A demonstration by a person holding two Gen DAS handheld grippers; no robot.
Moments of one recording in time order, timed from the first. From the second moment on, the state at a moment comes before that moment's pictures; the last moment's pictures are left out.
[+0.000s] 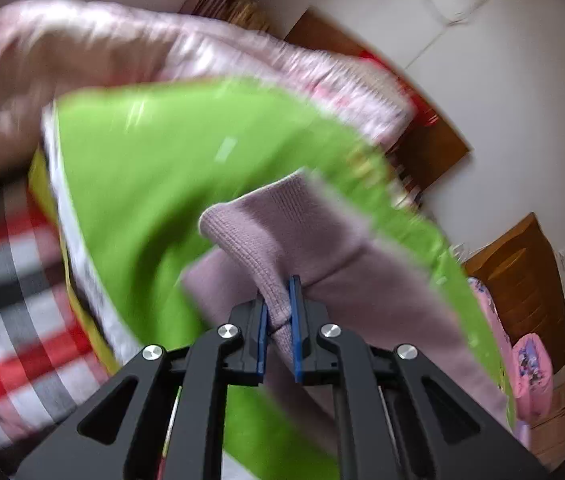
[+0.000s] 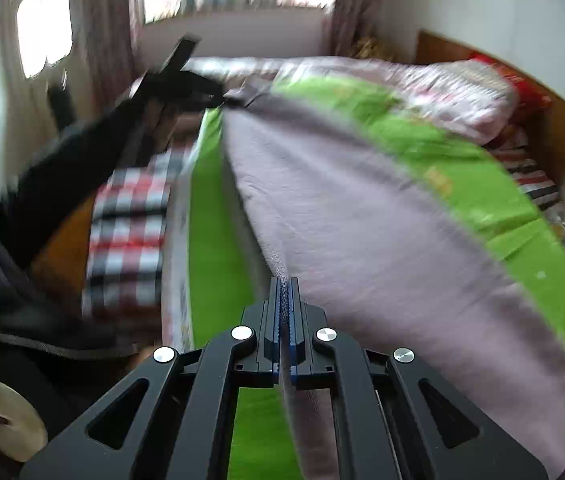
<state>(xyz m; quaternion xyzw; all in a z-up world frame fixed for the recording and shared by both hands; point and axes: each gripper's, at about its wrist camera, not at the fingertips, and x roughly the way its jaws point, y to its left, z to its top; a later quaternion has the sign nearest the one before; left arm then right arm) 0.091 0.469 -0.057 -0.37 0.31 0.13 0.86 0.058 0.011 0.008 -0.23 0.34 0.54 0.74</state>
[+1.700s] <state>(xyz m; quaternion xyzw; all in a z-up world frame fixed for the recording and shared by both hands) 0.102 0.269 -0.050 0.28 0.27 0.08 0.92 0.136 0.356 0.062 -0.46 0.29 0.69 0.48</state>
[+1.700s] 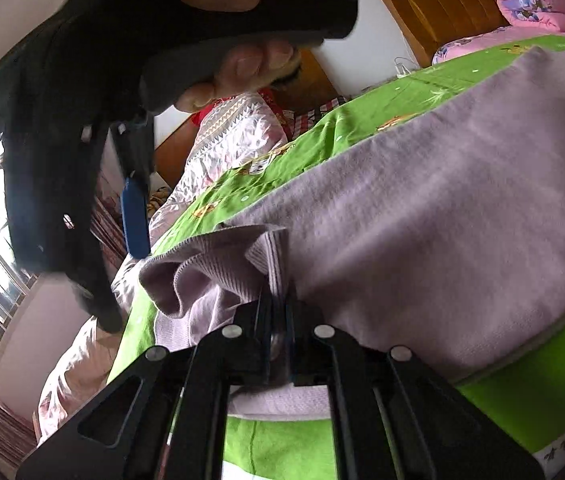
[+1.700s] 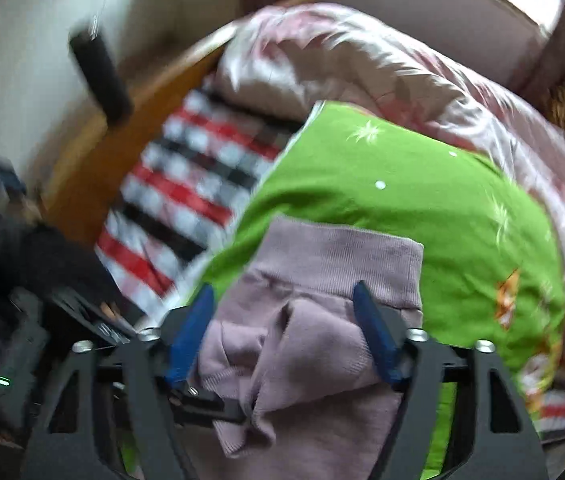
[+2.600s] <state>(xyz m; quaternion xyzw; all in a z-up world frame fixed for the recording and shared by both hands) 0.078 0.490 -0.054 -0.29 0.27 0.17 0.90 0.247 0.366 0.036 -0.21 0.40 0.62 0.64</state>
